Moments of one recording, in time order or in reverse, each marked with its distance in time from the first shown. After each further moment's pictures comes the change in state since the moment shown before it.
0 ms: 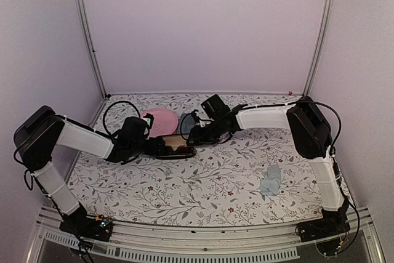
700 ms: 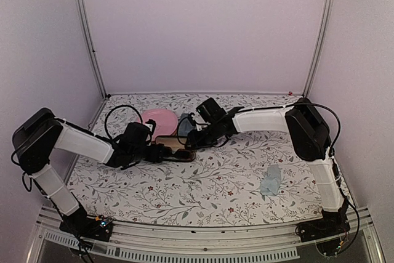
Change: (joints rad) left arm -0.060 -0.021 -0.037 -0.038 -0.043 -0.002; right arm 0.043 0.000 0.002 -0.029 0.064 -0.023
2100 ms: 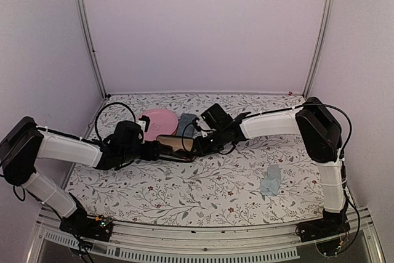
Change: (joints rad) left arm -0.003 -0.171 -0.072 -0.003 0.022 -0.018; right arm 0.029 -0.131 -0.211 0.071 0.069 -0.014
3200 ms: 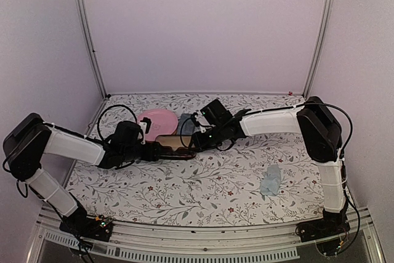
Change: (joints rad) left arm 0.053 0.066 0.002 0.043 0.107 0.001; right arm -0.010 -0.001 0.039 0.012 -0.002 -0.009
